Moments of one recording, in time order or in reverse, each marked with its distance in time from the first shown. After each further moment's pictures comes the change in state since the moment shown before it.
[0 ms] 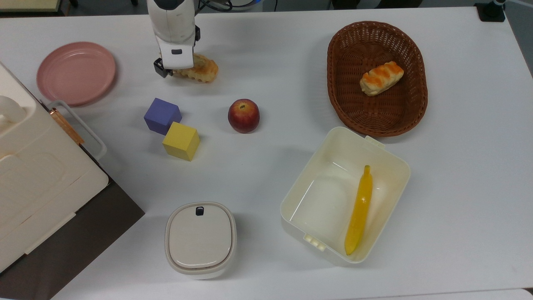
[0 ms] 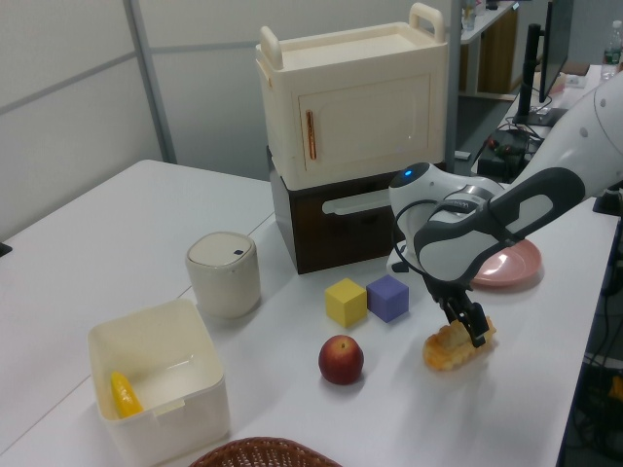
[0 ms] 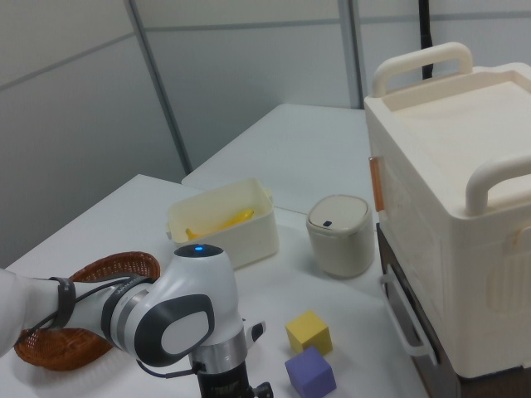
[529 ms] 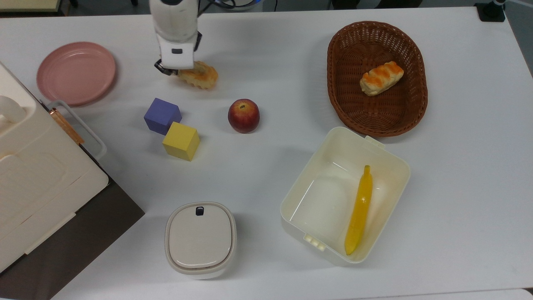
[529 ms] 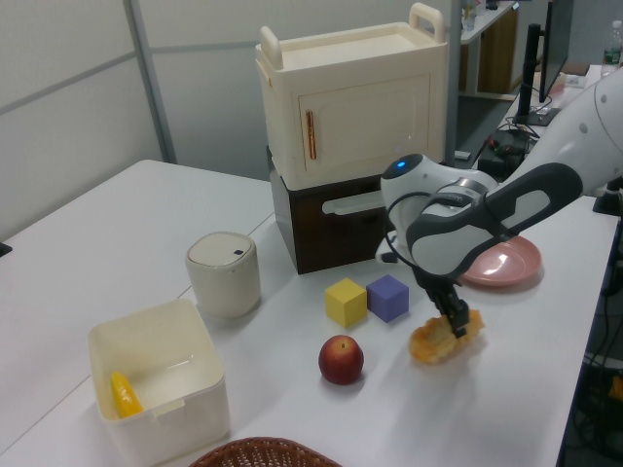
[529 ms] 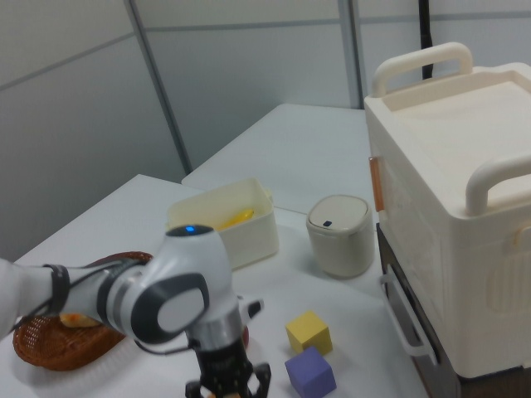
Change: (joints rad) arm 0.032 -0.002 0.009 0.049 0.000 0.000 0.104
